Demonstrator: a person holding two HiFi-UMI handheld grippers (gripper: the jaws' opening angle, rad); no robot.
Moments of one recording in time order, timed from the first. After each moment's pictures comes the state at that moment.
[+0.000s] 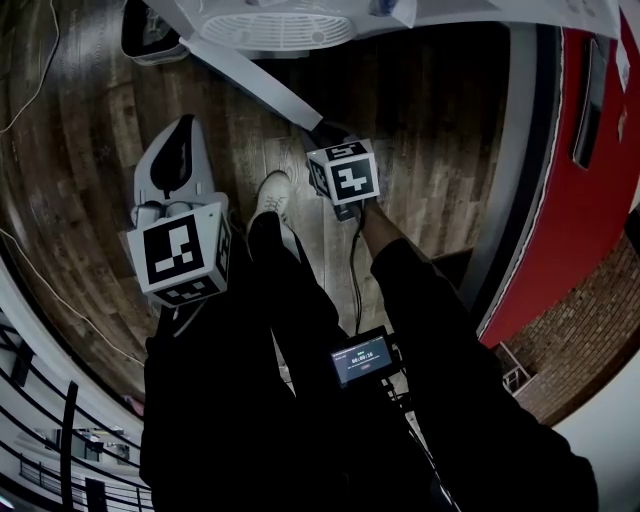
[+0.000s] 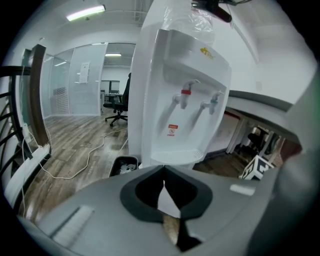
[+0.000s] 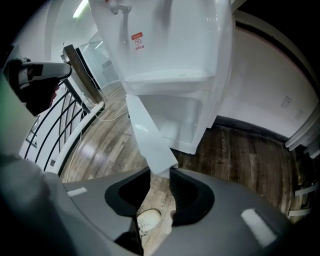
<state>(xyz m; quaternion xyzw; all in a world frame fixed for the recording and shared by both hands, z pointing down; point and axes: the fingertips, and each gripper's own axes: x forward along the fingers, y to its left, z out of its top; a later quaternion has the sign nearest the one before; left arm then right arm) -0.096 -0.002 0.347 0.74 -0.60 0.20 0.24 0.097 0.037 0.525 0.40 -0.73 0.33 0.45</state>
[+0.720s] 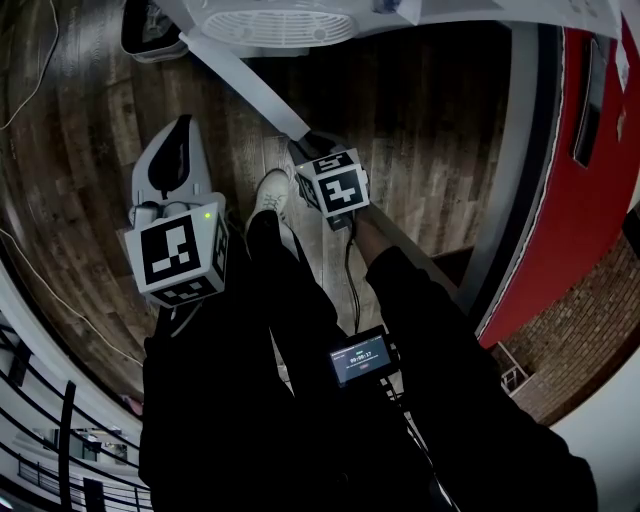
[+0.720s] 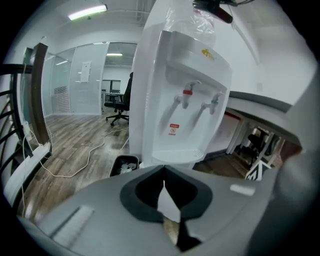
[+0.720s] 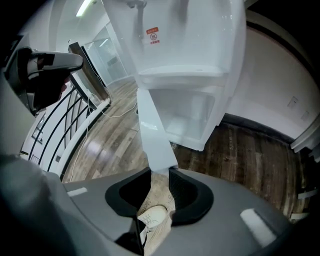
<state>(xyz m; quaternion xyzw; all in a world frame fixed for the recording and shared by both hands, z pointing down) -0.100 0.002 0.349 0.73 -0.60 0.20 0.25 0.075 0.064 0.528 0.37 -0.74 0.34 0.45</state>
